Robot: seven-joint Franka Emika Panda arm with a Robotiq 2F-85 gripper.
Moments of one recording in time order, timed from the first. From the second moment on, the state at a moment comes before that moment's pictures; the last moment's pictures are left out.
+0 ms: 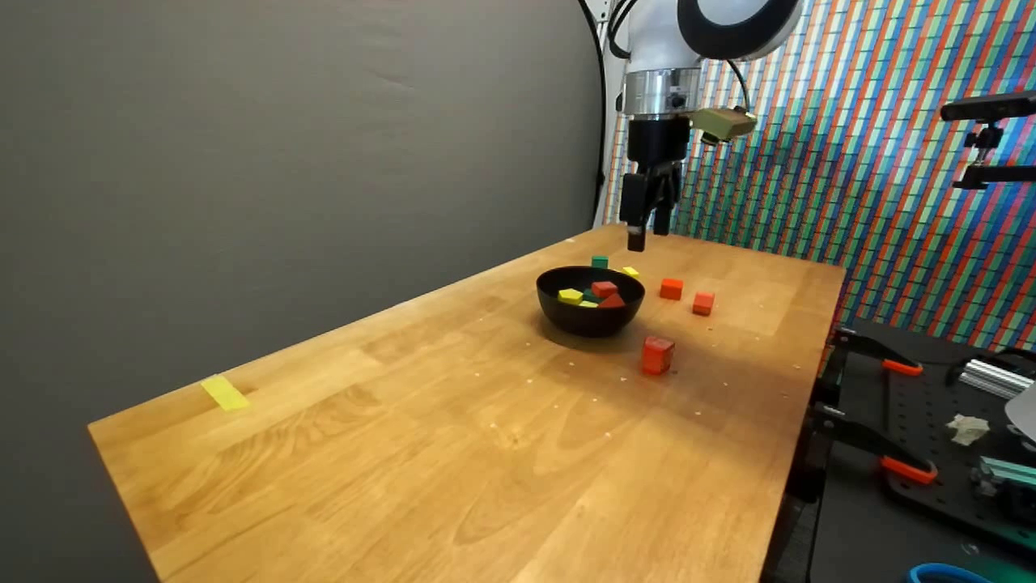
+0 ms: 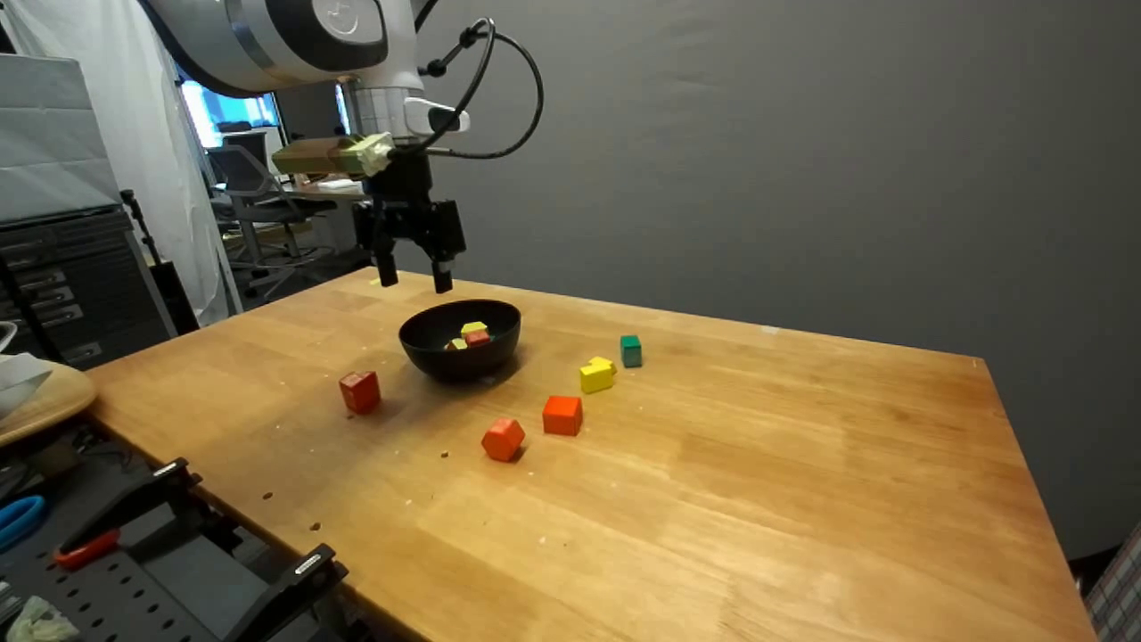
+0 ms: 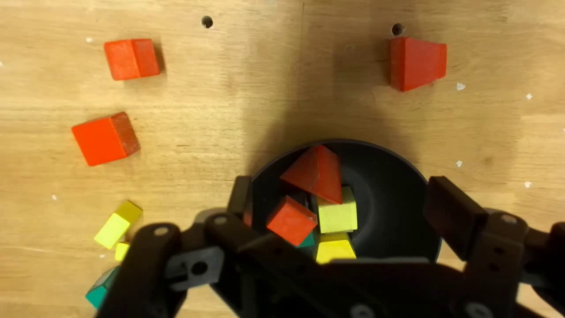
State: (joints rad) arm 0.09 0.07 0.02 -2.42 -0.06 2.44 0.08
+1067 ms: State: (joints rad) arm -0.07 0.36 -0.04 -2.06 0.05 2.45 0.10
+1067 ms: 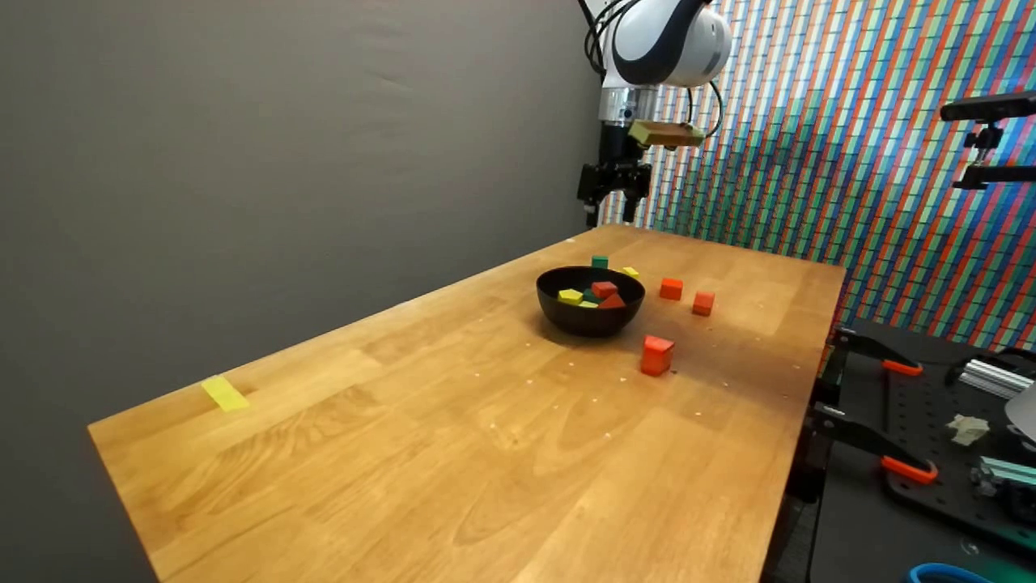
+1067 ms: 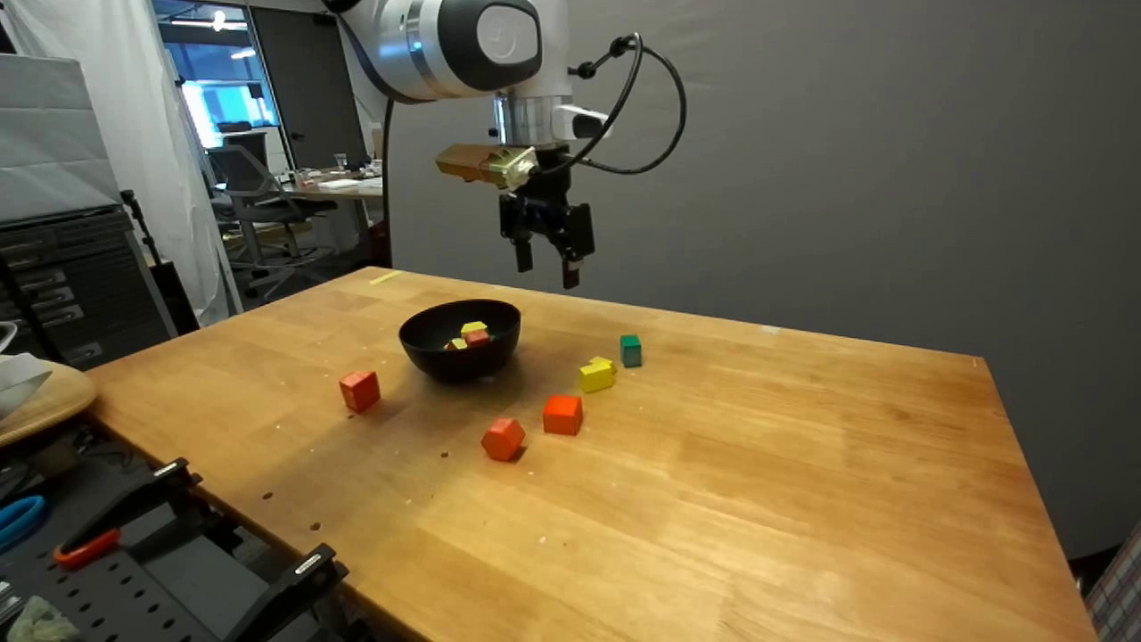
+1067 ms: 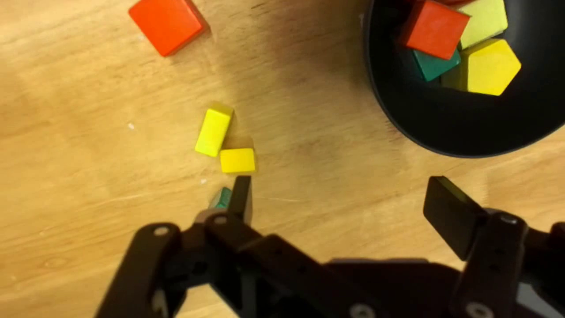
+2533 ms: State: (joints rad) arm -0.12 0.59 -0.07 -1.94 0.04 2.69 -0.11
